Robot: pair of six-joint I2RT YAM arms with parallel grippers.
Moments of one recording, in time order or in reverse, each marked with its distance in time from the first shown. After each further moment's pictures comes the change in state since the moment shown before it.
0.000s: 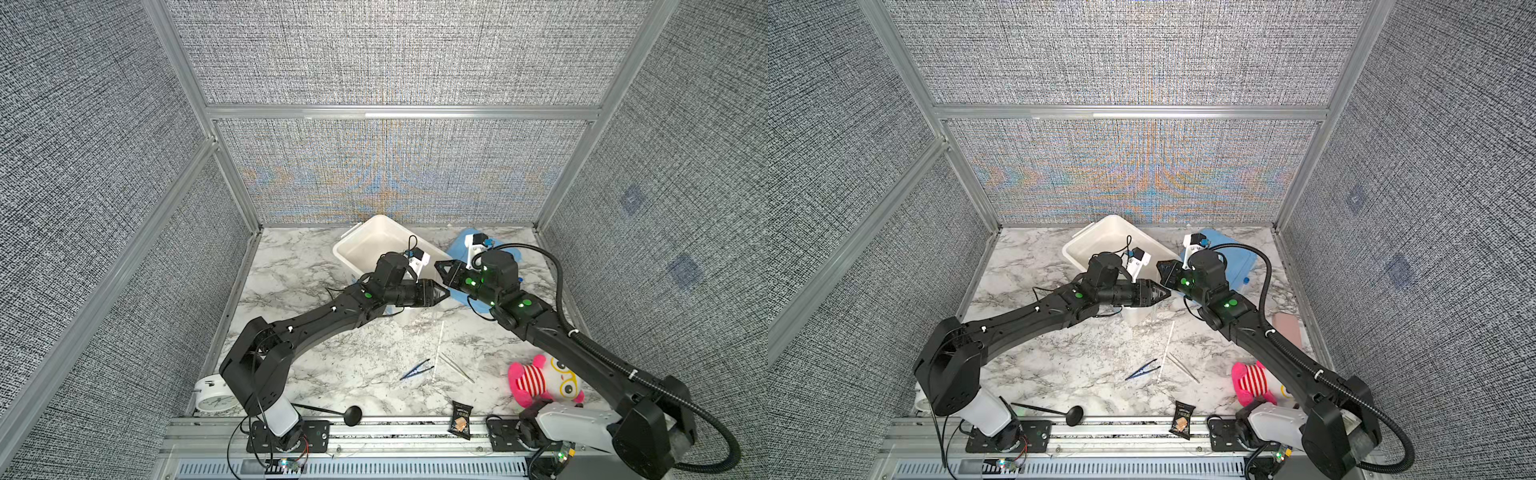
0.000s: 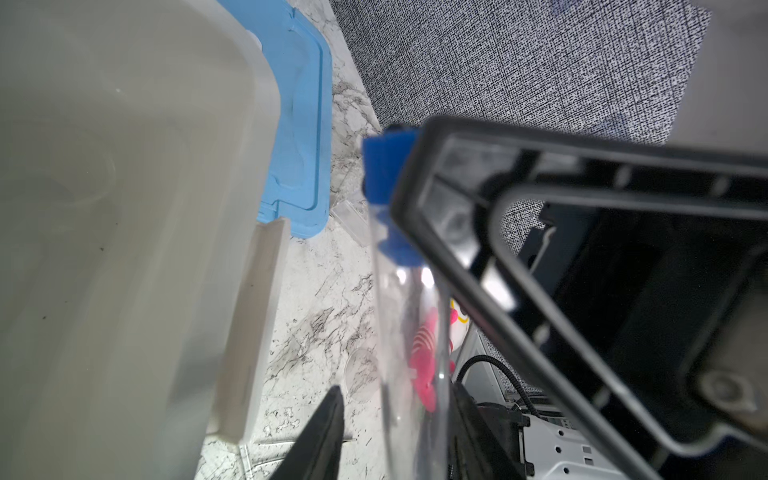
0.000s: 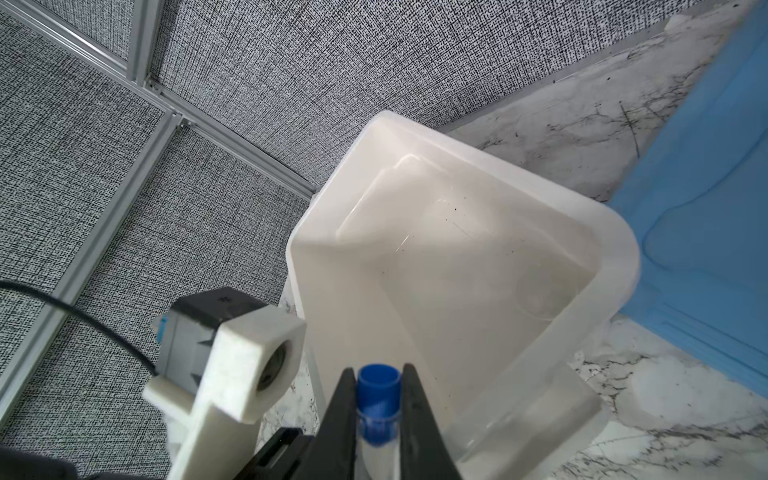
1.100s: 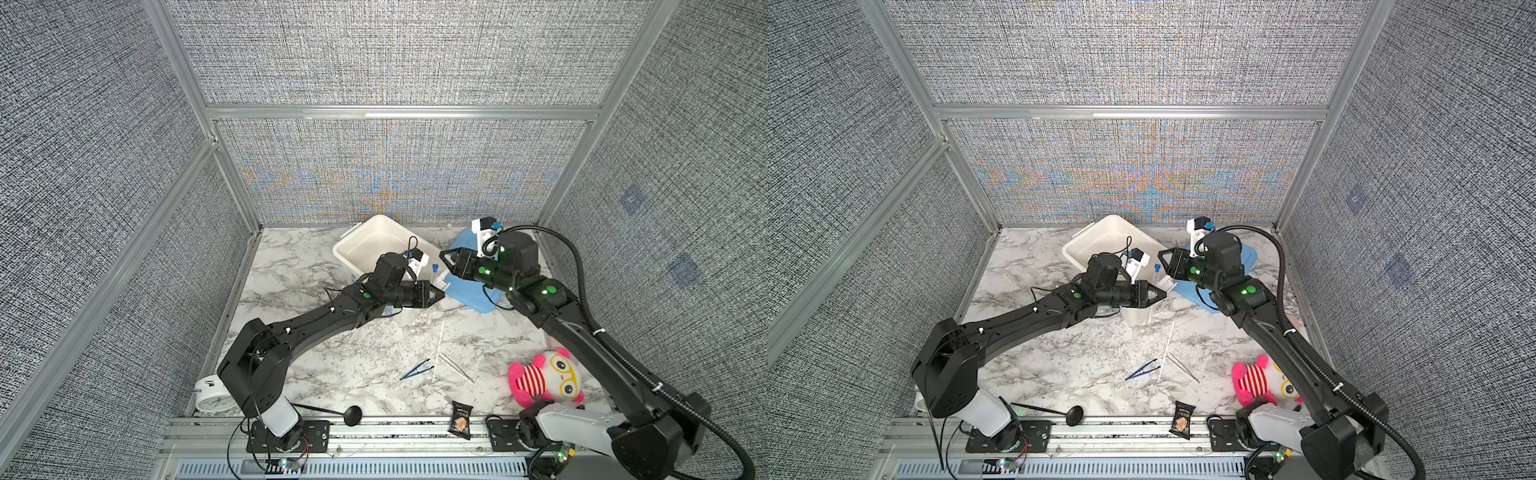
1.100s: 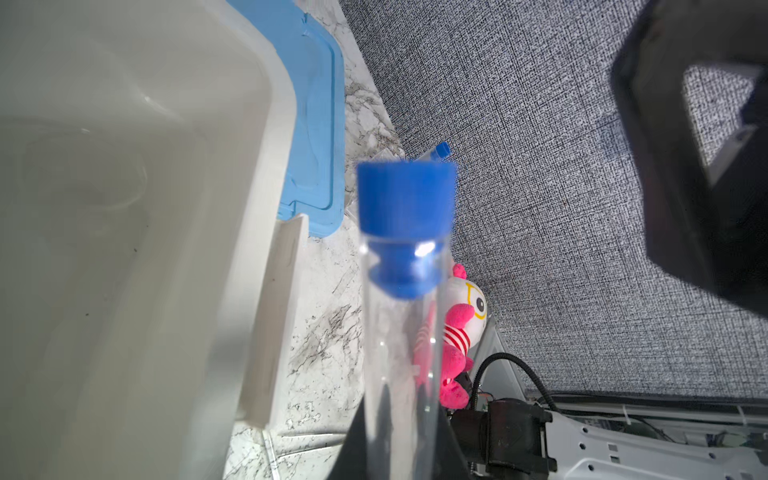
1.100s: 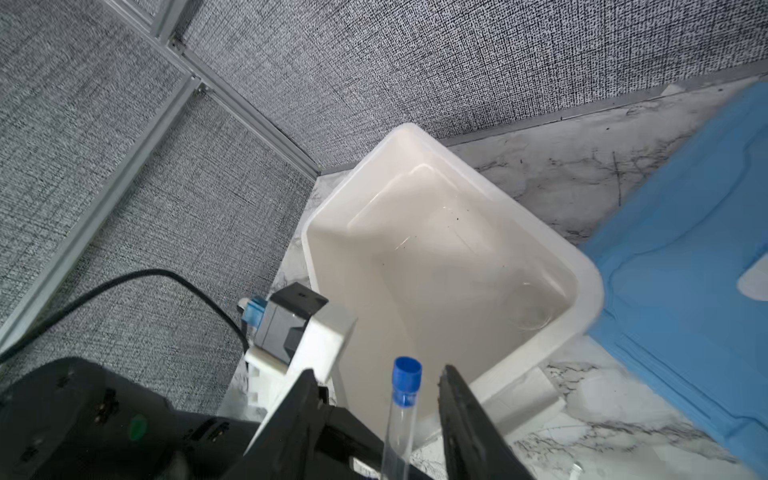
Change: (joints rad) left arm 0.000 -0.022 0.009 -0.057 -0.031 0.101; right arm -0.089 -0.008 0.292 -0.393 -0.140 -0.232
